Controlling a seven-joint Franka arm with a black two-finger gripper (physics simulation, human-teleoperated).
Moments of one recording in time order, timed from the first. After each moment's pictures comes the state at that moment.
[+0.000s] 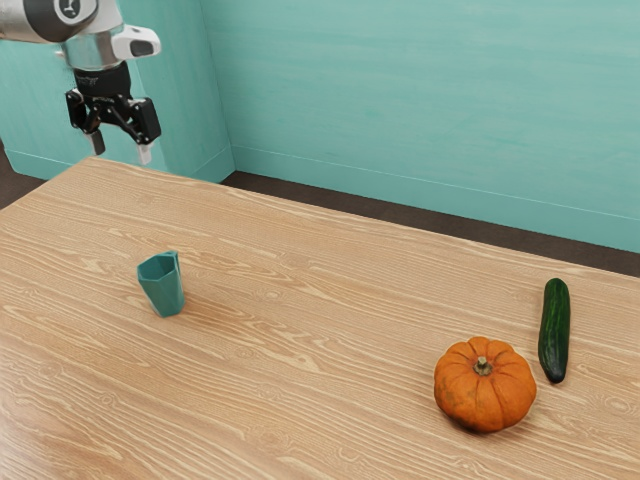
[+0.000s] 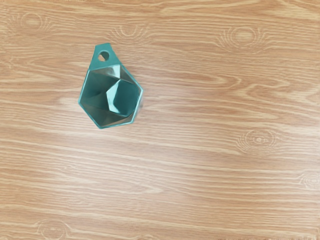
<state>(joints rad) 0.19 0.04 -0.01 -1.51 0.06 1.52 0.08</state>
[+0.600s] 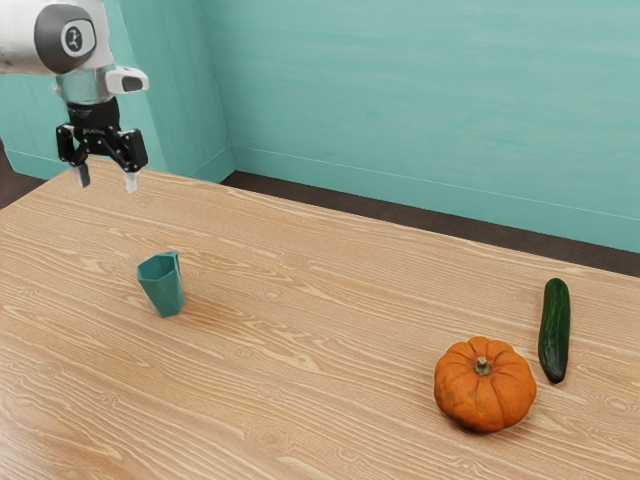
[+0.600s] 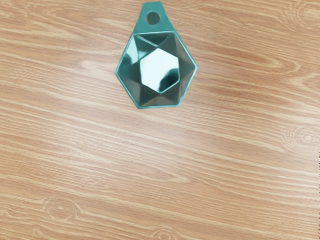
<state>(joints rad) 0.23 0.15 0.06 -1.51 0.04 1.52 0.07</state>
